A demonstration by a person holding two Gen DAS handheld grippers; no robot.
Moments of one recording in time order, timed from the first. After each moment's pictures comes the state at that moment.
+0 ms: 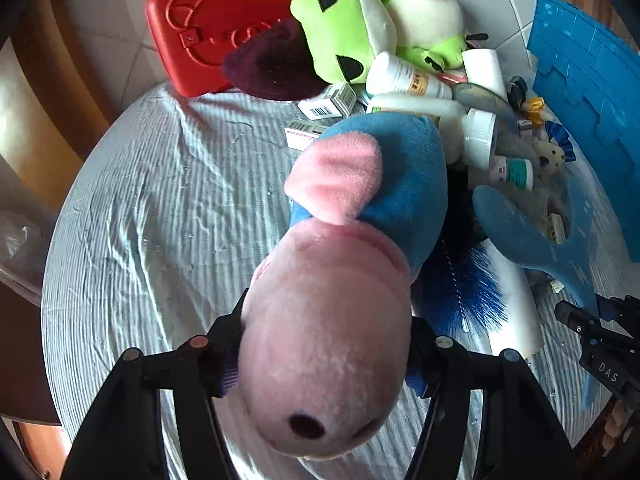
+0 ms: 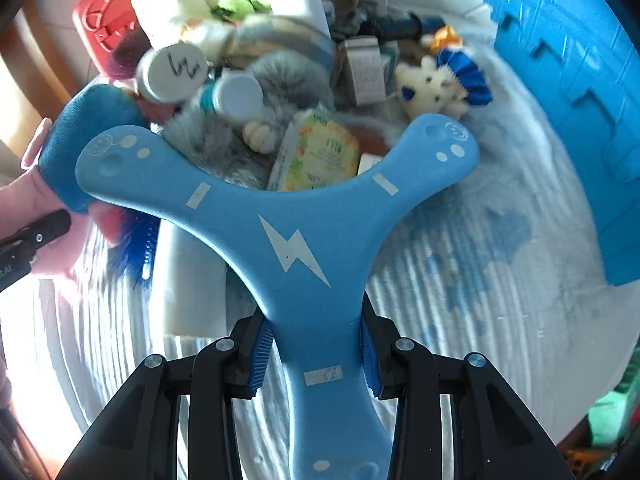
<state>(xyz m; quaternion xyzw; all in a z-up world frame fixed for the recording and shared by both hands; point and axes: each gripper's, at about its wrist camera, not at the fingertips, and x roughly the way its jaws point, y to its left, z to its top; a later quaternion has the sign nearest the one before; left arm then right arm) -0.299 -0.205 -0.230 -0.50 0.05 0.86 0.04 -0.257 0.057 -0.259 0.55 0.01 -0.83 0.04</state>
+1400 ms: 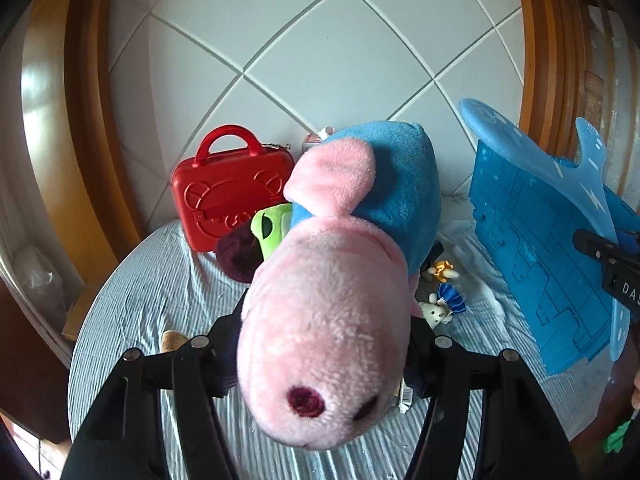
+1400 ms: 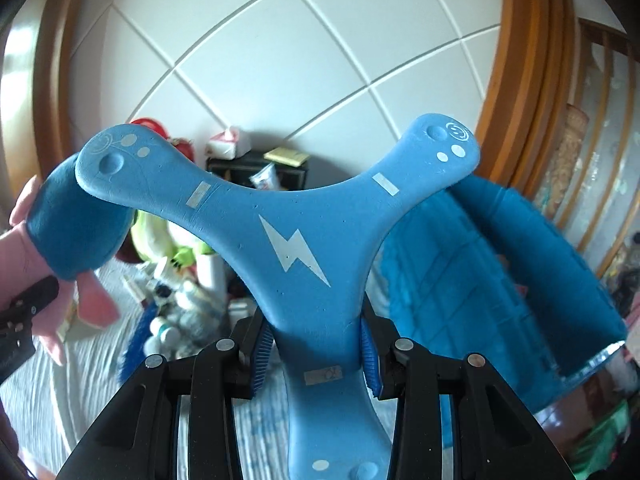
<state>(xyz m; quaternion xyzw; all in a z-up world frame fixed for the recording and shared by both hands) -0.219 -0.087 -0.036 -0.29 0.01 0.96 0.03 -0.228 0.157 -0.003 0.30 0.09 -0.95 -0.02</state>
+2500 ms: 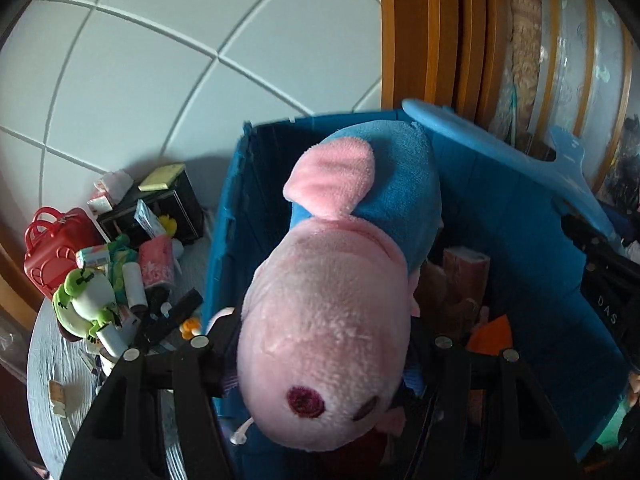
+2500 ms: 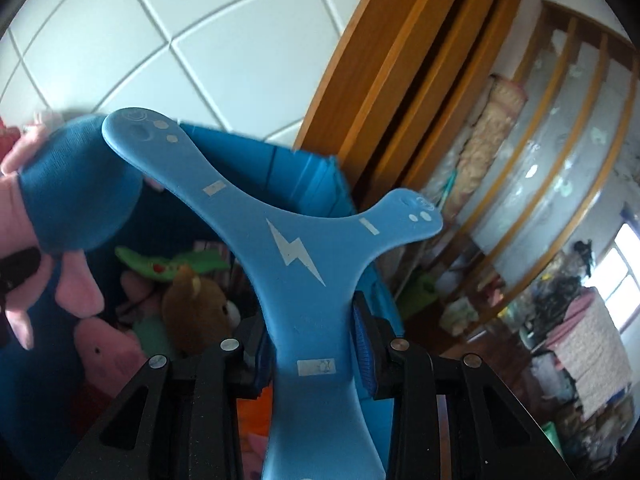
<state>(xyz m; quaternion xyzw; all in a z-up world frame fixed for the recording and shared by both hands) -0.362 0.436 0.007 -0.40 0.08 0.91 0.11 -0.372 0.598 0.017 0.36 0.16 -0.91 -0.11</state>
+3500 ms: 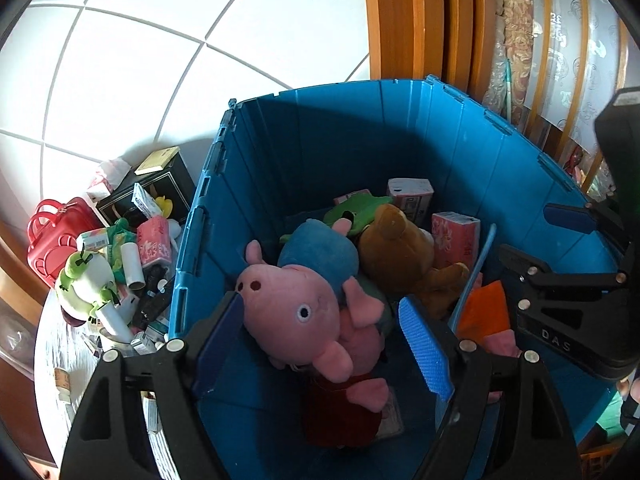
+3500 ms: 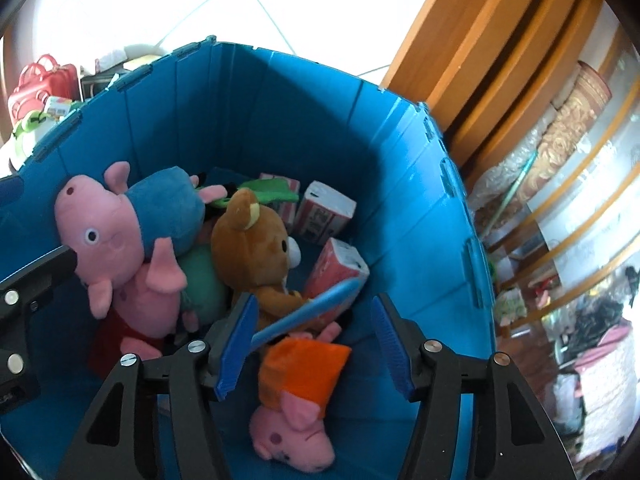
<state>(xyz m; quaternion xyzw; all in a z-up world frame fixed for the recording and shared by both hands) -0.319 0.442 0.001 -0.40 0.10 0.90 0.10 -0.366 0.593 -0.031 0.45 0.17 -0.88 0.01</state>
